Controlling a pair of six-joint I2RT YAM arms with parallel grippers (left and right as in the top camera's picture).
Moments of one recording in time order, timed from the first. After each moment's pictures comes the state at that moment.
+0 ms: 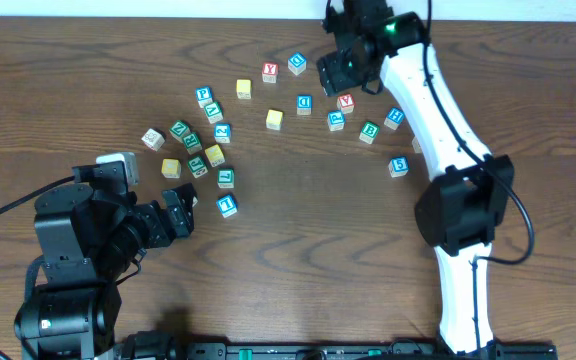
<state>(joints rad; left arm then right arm) 0.09 0.75 0.94 -0.90 0.30 -0.21 0.34 2.34 2.29 -1.10 -0.05 -0.01</state>
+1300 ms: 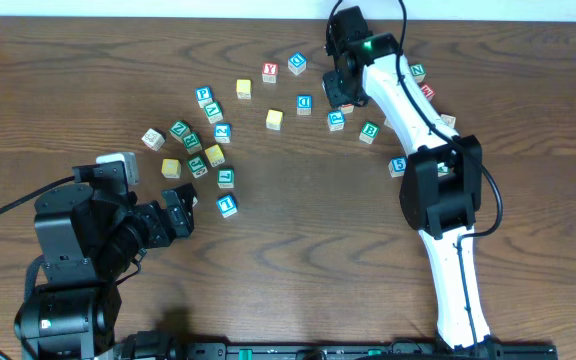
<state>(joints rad) 0.09 0.75 0.94 -0.90 0.30 -0.21 0.34 2.50 2.26 -0.99 0.07 0.08</state>
